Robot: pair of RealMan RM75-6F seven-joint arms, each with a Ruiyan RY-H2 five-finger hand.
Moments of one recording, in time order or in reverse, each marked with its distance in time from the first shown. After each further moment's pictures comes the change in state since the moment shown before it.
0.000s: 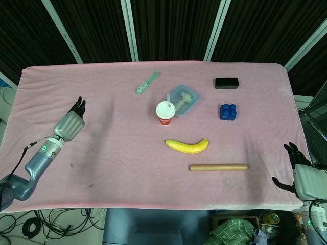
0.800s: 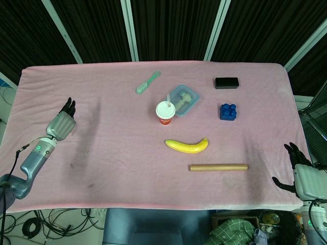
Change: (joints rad) left arm 0.025 -0.126 0.020 0.279 0.037 -0.021 -0.147; right arm 0.000 0.000 0.001 0.000 0.001 -0.001 0.000
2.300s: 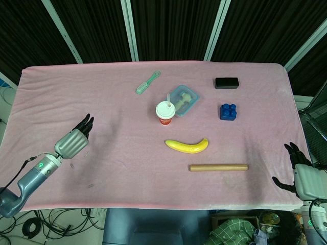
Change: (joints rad) left arm 0.056 0.184 0.060 -0.403 0.187 0.205 0.092; right arm 0.000 0.001 0.003 -0.002 0.004 0.000 0.003
